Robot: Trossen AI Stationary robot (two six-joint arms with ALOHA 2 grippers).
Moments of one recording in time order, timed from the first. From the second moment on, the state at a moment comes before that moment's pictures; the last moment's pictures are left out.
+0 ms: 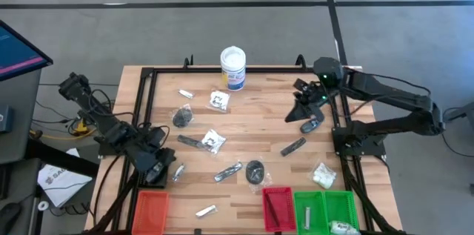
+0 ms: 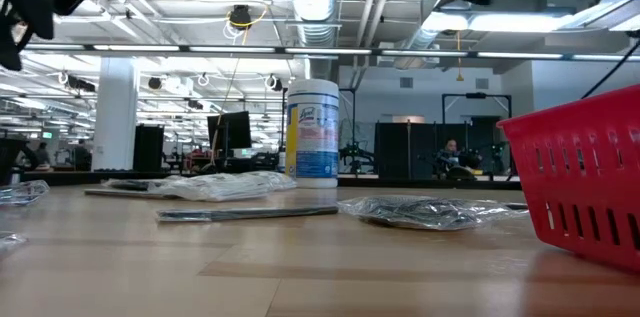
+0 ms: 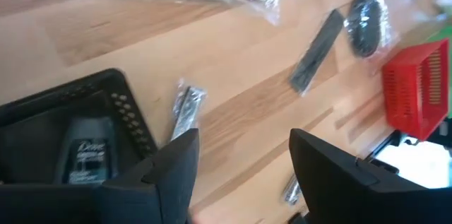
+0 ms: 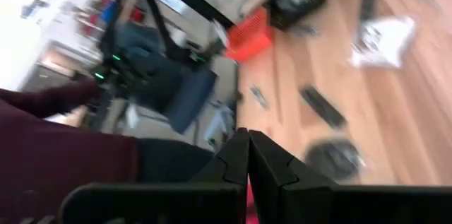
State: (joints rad) left arm -0.72 0.88 0.70 -0.91 -0.37 -1.88; right arm -0.34 1.01 1.05 -0.61 -0.81 0.47
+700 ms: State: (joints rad) left arm -0.42 0.88 0.70 -0.56 -0.38 -1.45; right arm -0.51 0.90 0.95 -1.40 -0.46 0.44
